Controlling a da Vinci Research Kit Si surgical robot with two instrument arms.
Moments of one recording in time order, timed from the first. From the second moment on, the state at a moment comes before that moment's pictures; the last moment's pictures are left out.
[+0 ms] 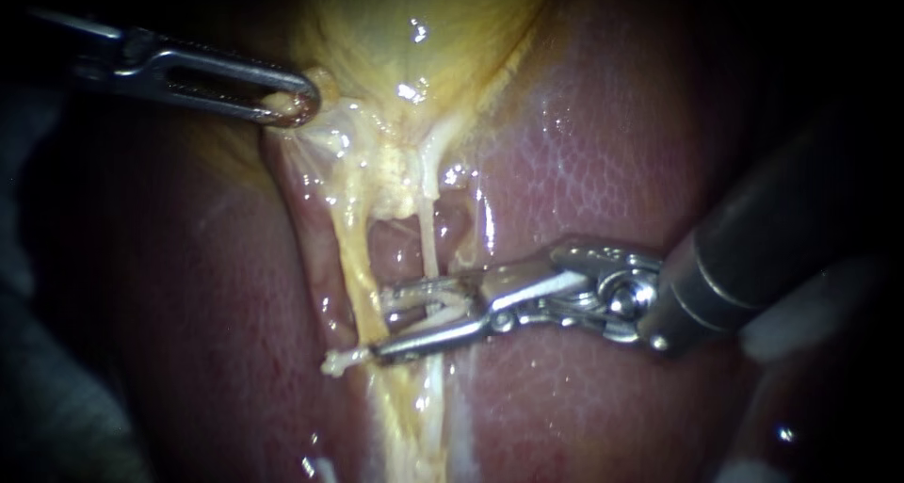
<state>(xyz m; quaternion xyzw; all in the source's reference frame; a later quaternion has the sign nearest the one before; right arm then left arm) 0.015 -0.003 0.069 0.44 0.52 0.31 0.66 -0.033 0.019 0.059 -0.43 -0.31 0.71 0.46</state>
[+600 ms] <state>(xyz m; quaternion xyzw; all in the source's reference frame) 0.020 -0.005 0.067 0.46 0.55 0.30 0.63 -0.032 0.019 0.059 -0.43 -0.31 0.71 0.46</state>
